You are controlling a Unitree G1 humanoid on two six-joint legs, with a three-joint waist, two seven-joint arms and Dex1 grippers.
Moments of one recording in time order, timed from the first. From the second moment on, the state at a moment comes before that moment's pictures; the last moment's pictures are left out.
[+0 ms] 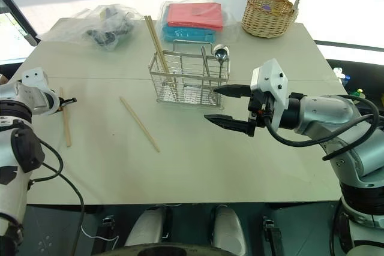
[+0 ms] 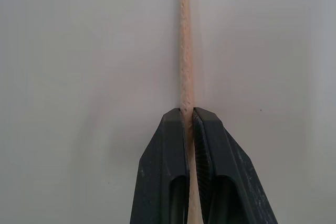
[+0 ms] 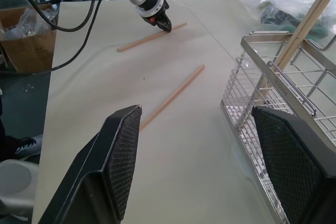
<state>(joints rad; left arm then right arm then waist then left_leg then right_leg) -1.11 0.74 0.31 1.22 -0.15 0.81 -0.05 -0.40 -0.84 -0.13 -0.54 0.77 0.72 0.89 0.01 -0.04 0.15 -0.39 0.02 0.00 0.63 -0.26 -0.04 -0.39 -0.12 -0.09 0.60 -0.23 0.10</state>
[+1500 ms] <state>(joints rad) -1.06 0.17 0.17 0.47 -0.39 0.15 -0.48 -0.25 -0.84 -0.26 -0.65 0.90 0.78 0.65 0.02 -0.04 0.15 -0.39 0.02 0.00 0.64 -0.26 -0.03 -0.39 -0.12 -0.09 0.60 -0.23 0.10</state>
